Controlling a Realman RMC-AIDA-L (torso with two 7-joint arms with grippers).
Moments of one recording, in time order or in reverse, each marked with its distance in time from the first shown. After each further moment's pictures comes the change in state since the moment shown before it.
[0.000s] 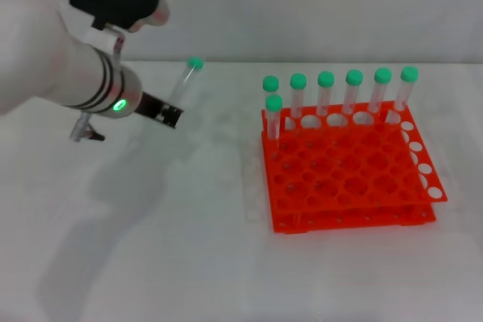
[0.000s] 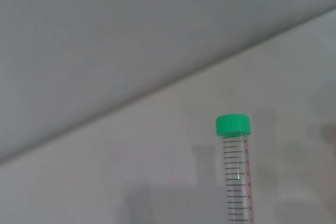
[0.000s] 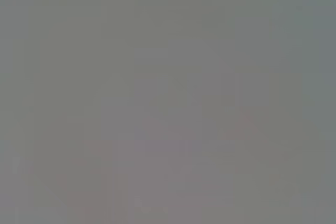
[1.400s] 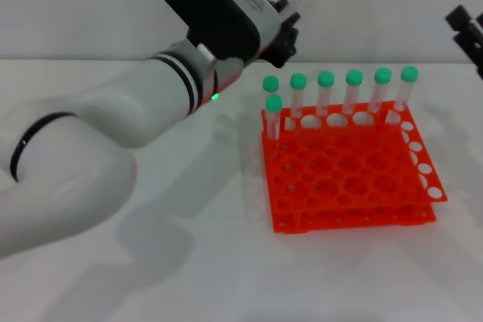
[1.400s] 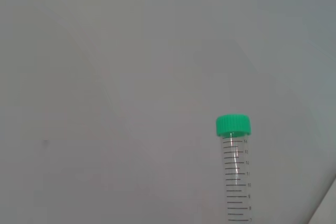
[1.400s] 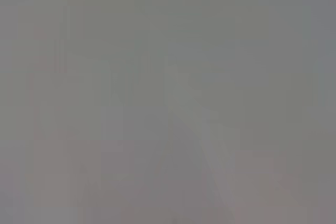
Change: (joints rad) left arm 0.130 -0.008 0.430 0.009 -0.001 -0.927 0.169; right arm 0.018 -0.009 -0.339 -0.054 -0.121 -0.237 0.573
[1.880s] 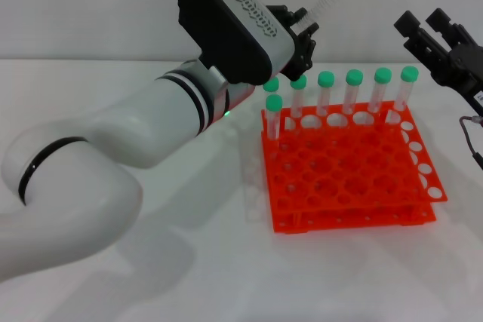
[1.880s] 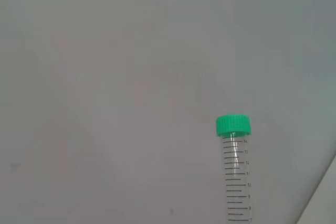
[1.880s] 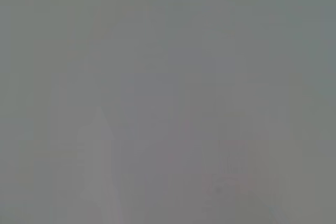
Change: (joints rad) left arm 0.022 0.000 0.074 -0.012 -0.006 -0.090 0.011; right arm 0.051 0.007 -0.096 -0.009 -0.001 0.028 -0.006
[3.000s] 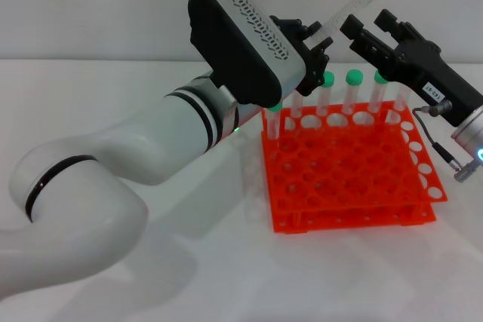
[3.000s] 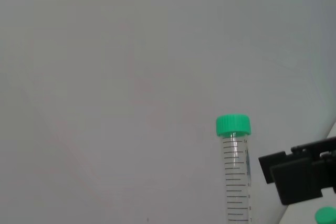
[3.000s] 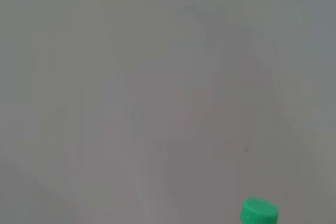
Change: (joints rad) left arm 0.013 0.000 0.057 -0.009 -0.001 -0.044 -0.001; right arm 0.063 0.003 -0.077 -0.062 0.000 0.156 -0.004
